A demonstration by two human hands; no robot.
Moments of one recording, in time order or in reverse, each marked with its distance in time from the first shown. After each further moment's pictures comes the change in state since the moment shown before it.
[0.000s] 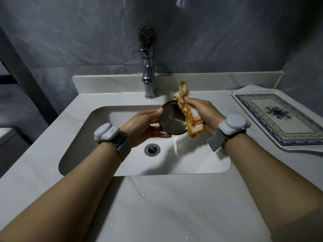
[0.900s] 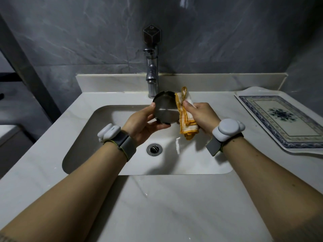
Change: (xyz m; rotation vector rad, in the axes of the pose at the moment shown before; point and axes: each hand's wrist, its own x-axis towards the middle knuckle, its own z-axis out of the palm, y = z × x) left_hand 0.002 -0.001 -0.003 -0.301 0.131 0.056; right_hand -0.004 0.008 0.012 -0.435 0.070 -0.139
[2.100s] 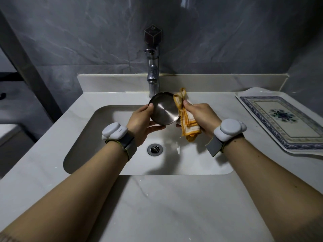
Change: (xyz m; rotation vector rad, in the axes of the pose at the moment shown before) left_hand 0.003 -0.001 0.003 0.229 0.150 0.108; right_hand -0.008 -0.011 0.003 0.072 -0.038 0.089
